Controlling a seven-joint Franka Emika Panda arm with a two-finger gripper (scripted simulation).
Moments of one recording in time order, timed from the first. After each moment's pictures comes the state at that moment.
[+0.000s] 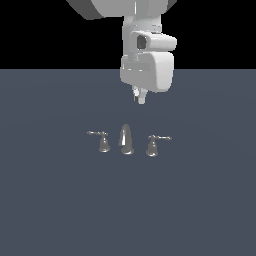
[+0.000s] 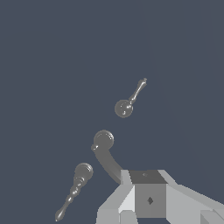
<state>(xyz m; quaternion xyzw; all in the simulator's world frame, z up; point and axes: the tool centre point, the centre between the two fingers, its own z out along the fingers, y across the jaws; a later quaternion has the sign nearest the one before) -0.041 -0.032 0.210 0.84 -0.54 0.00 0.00</state>
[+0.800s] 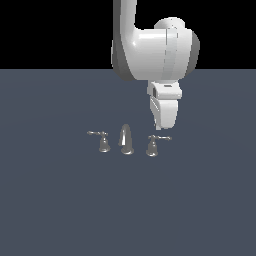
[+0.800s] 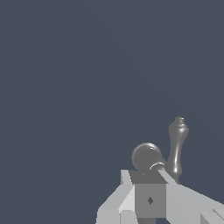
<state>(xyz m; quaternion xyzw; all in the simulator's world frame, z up) 0.005 -0.105 0.105 0.71 -0.71 0.00 0.00</state>
